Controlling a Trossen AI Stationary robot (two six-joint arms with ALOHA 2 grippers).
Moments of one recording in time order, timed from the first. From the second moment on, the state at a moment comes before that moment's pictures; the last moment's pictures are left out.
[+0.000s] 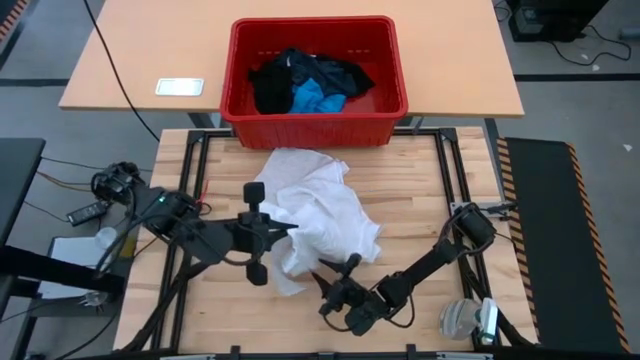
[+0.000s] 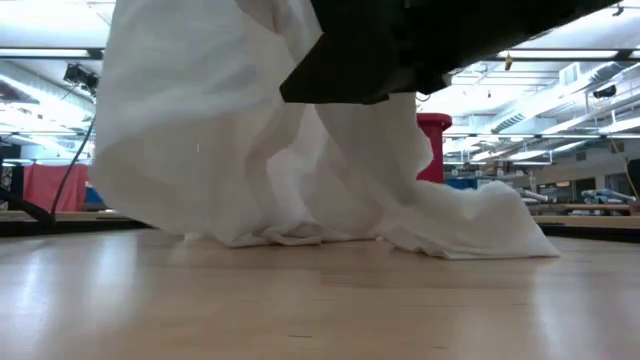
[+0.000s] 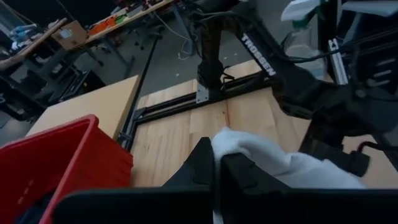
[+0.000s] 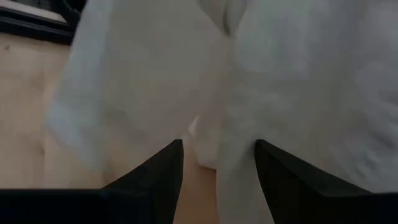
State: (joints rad) left arm -0.56 1.48 1.82 -0.82 -0.72 0.08; right arm 0.63 2.13 1.25 0.34 1.22 0.14
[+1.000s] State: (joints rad) left arm -0.57 1.46 1.82 -0.61 -0.74 0.18; right arm 0.66 2.13 1.25 0.31 1.44 -0.03
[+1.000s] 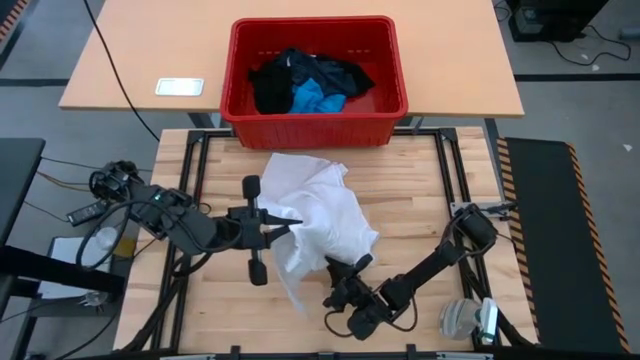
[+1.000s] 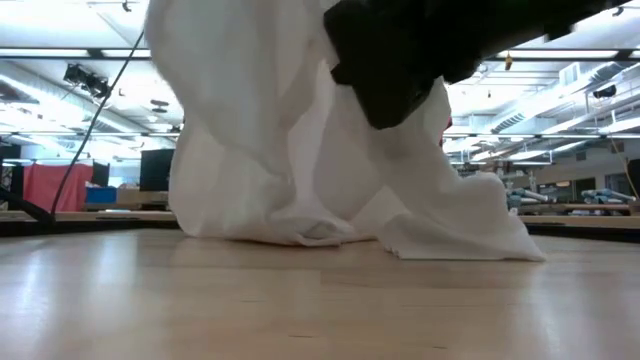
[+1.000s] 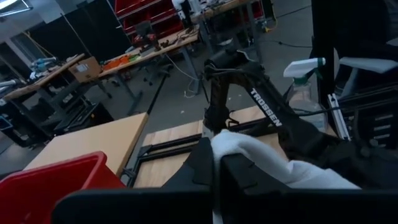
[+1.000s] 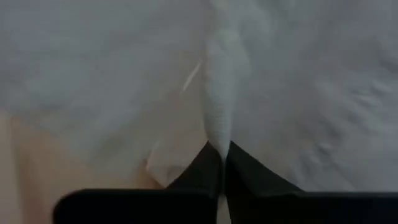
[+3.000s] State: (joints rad) left arm -0.82 1.28 1.55 -0.87 -0.36 0.12; right arm 0.71 1.22 1.35 -0.63 0.09 0.49
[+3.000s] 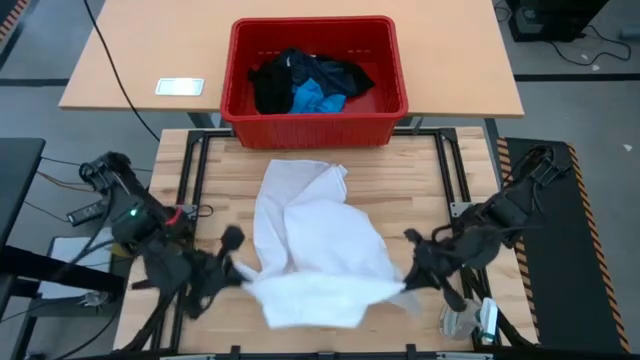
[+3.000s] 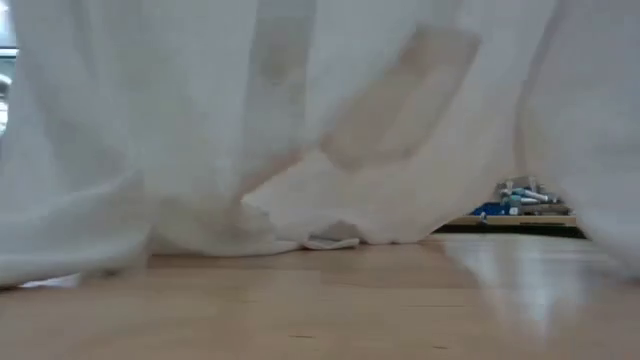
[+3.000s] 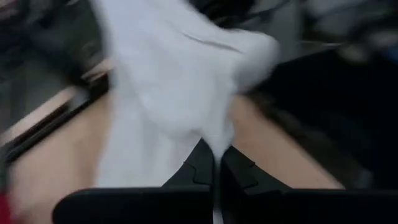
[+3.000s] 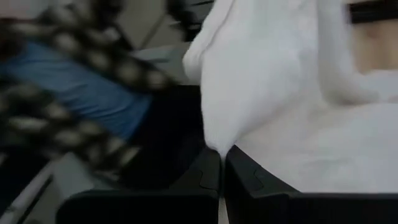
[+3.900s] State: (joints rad) left arm -0.89 1.02 1.55 0.18 -0.88 0.80; right arm 0.79 1.21 1.72 -0.10 0.86 -0.48
